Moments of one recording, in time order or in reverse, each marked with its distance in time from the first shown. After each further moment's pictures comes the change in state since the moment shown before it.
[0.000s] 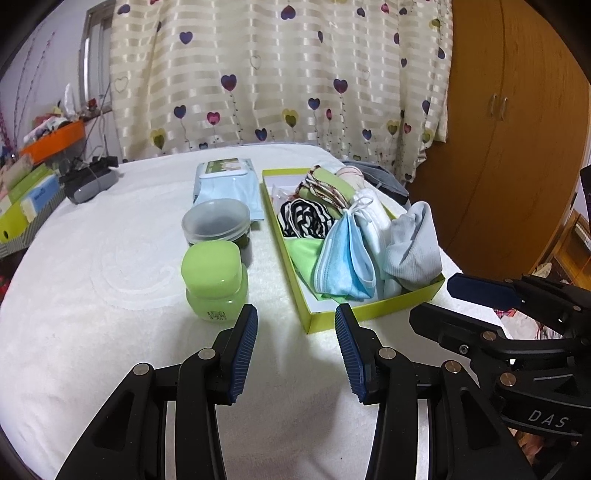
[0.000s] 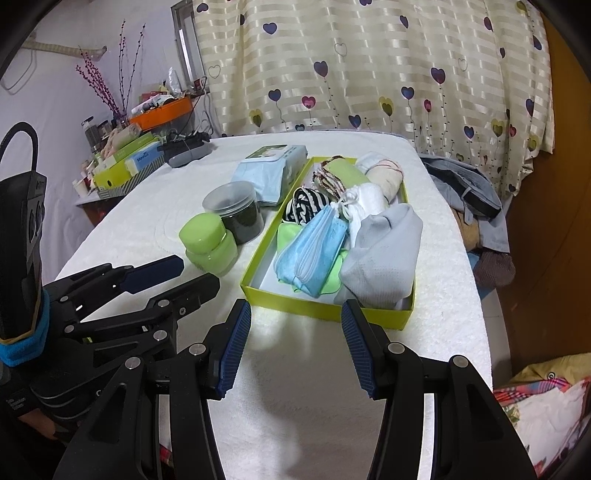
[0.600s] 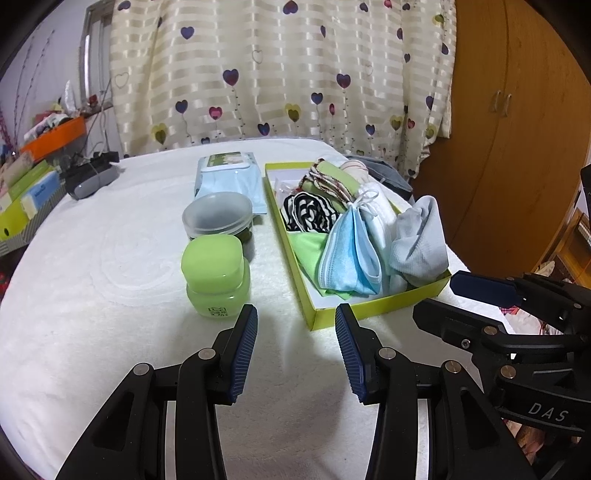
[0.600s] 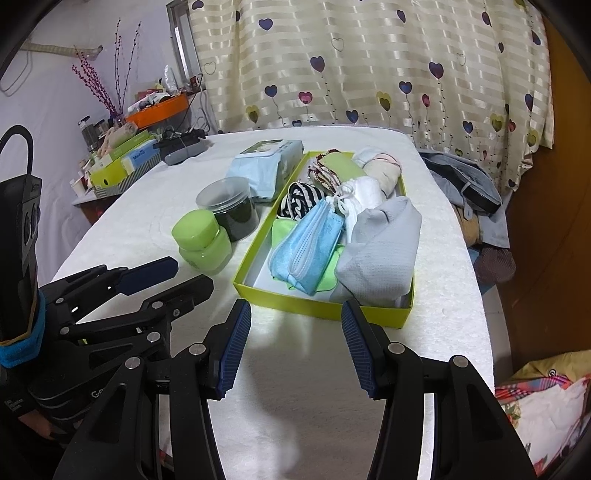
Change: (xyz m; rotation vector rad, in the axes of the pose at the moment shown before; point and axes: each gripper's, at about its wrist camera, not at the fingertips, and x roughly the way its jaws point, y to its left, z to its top) left arm 0.005 0.000 -0.001 -0.004 0.018 0.009; right arm 0.007 -0.002 -0.001 0.012 0.015 -0.006
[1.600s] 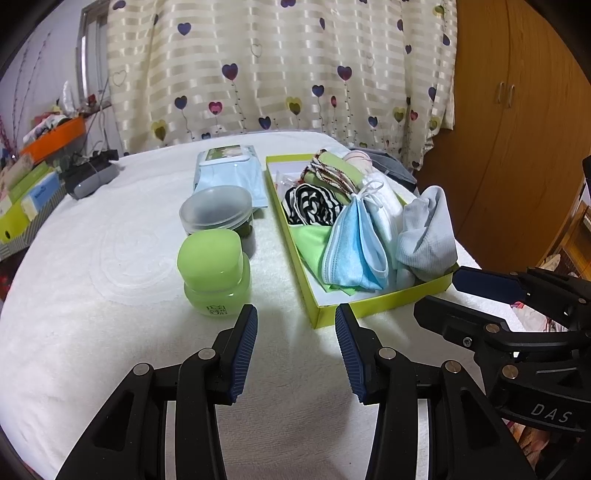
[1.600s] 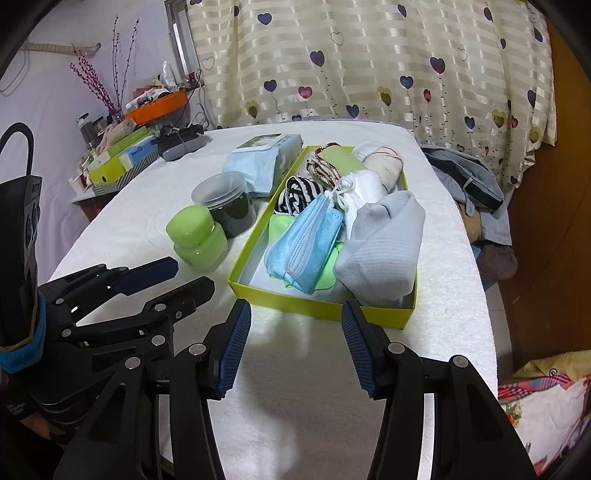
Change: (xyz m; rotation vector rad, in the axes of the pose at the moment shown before) left arm 0.009 0.001 0.000 0.008 0.016 0.016; right arm 0.008 -0.005 -0.002 0.003 0.013 0.002
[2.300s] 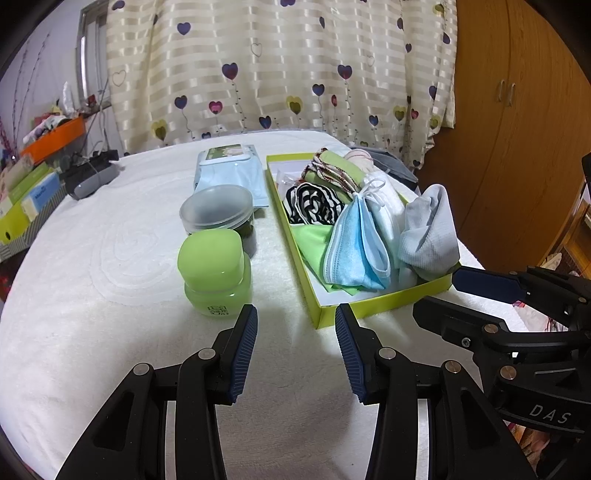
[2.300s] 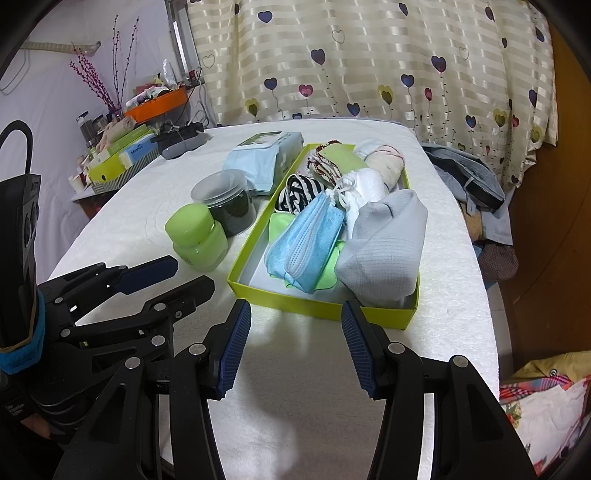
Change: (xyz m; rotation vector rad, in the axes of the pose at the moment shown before) left arm 0.001 -0.001 0.000 0.006 0.002 0.007; right arm 0.000 0.001 0.001 0.000 0.001 -0.001
